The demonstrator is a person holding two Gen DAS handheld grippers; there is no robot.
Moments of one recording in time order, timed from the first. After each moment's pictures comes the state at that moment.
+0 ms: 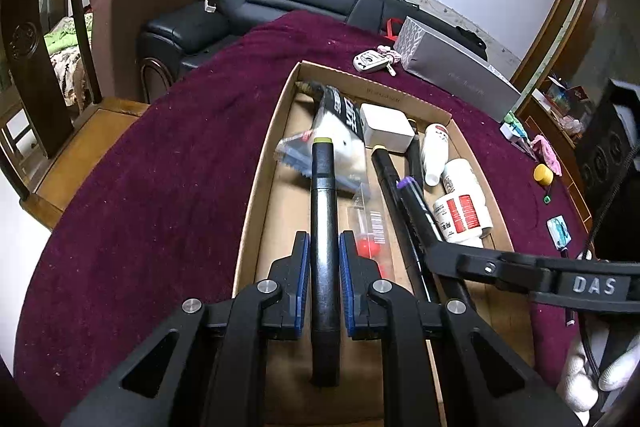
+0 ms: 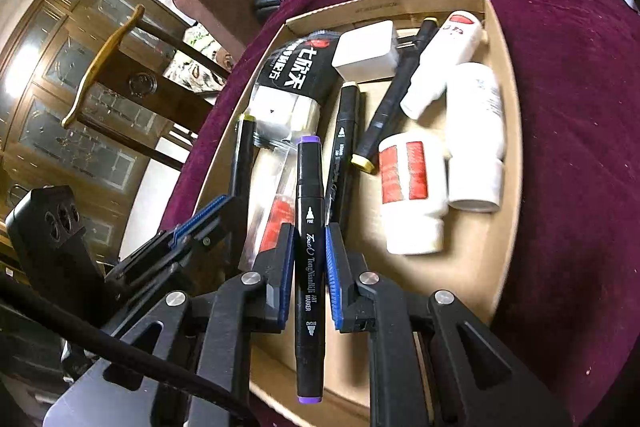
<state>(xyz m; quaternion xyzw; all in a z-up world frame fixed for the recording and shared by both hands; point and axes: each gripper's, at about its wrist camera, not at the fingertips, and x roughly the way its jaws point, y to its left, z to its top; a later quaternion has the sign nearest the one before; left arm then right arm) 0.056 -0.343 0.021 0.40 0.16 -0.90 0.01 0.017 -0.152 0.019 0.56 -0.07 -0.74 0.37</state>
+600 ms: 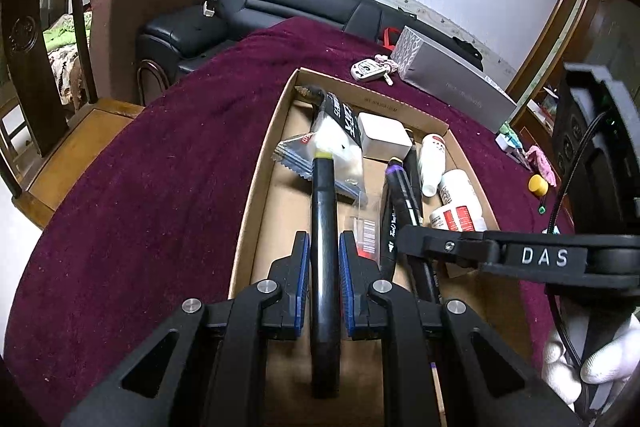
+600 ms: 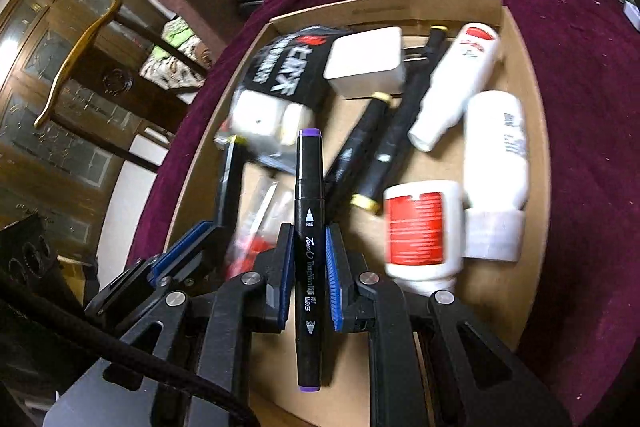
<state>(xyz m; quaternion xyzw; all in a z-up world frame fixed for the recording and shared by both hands) 0.054 -0.350 0.020 0.38 0.18 -0.91 0.00 -0.001 -0.168 0.013 0.56 -0.05 -0.76 0.33</state>
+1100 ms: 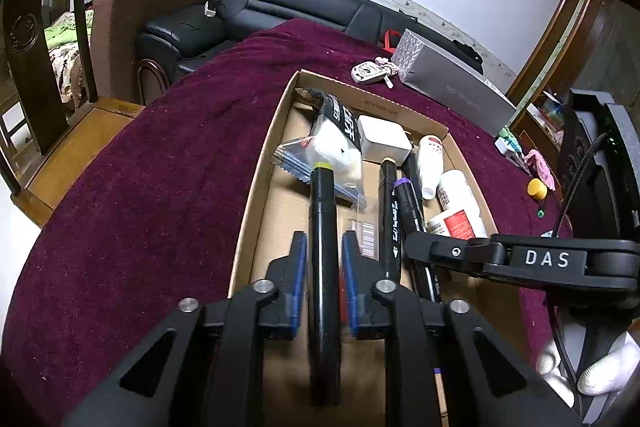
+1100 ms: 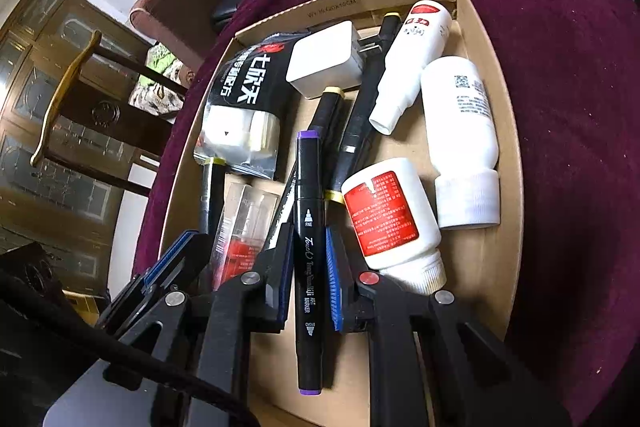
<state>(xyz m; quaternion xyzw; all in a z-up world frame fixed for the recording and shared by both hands) 0.054 -0.349 0.021 0.38 0.19 -0.91 0.00 -0.001 -0.148 0.010 0.57 -0.10 -0.76 0.30</state>
